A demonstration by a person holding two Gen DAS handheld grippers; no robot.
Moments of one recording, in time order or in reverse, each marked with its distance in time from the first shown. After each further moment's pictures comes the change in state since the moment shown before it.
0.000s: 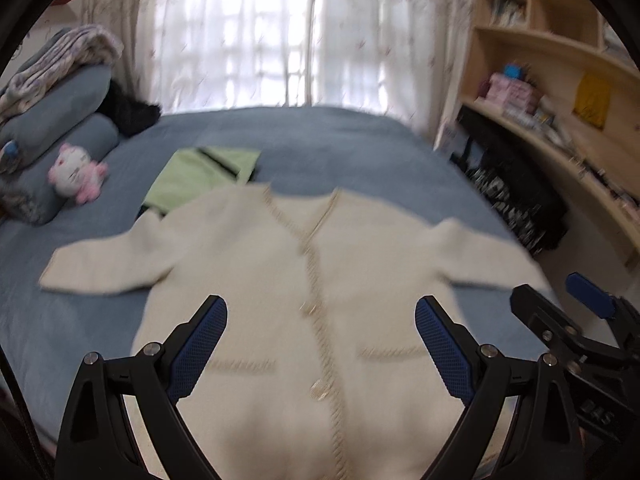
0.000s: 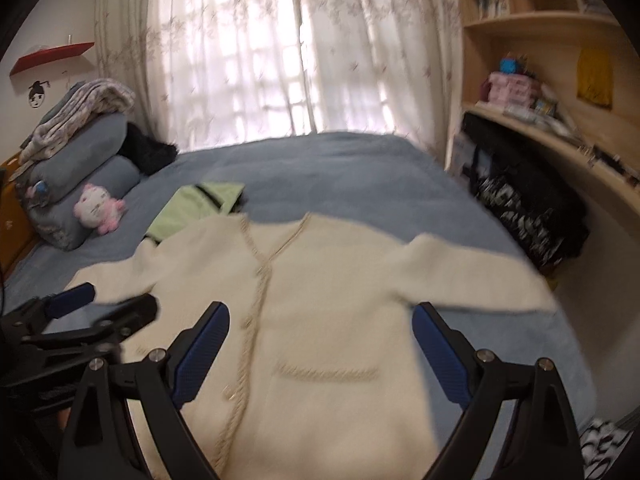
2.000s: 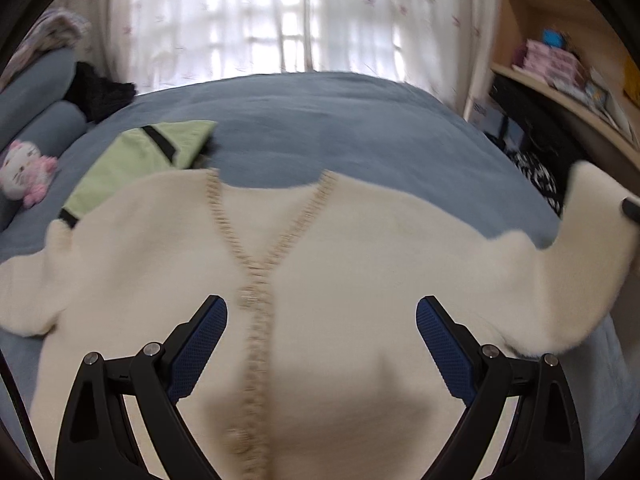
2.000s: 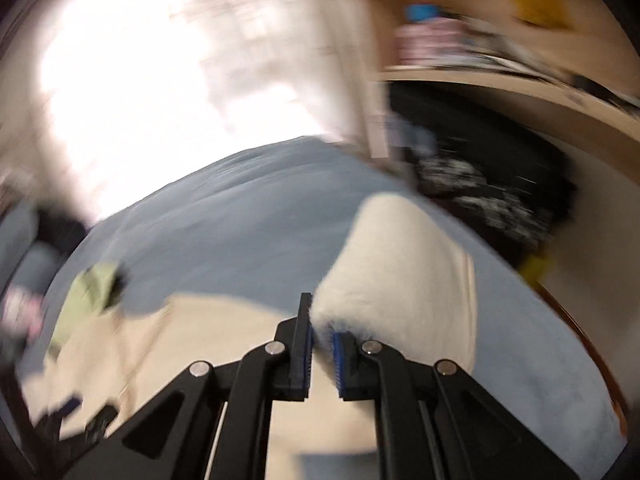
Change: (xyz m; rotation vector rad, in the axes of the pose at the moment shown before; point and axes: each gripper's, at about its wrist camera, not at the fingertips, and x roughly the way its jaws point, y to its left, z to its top) left arm 0.269 -0.031 0.045 -0.075 0.037 0.100; right arm 0.222 -0.185 0.069 0.229 -0.002 -0.071
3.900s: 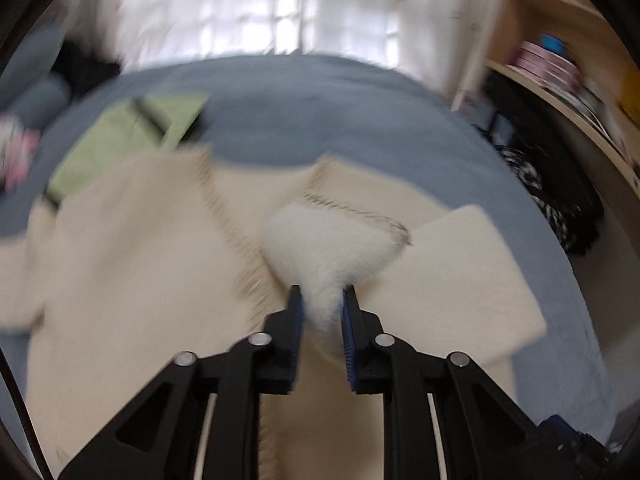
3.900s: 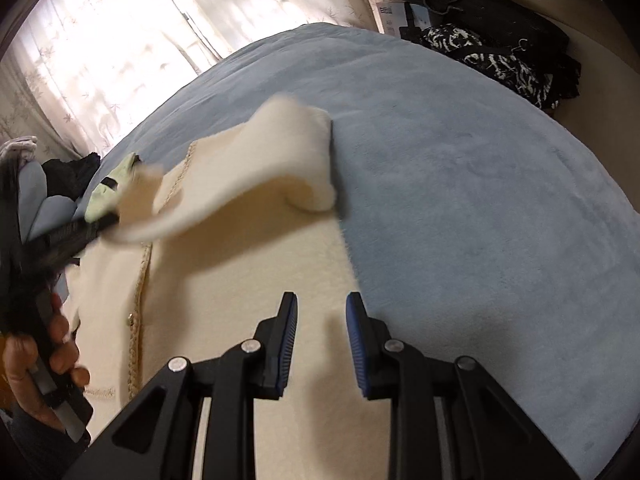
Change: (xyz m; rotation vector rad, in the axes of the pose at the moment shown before) left arm 0.005 0.023 -0.002 -0.060 0.117 -0.102; right arm -0.039 0.009 -0.163 0.147 0.353 0.045
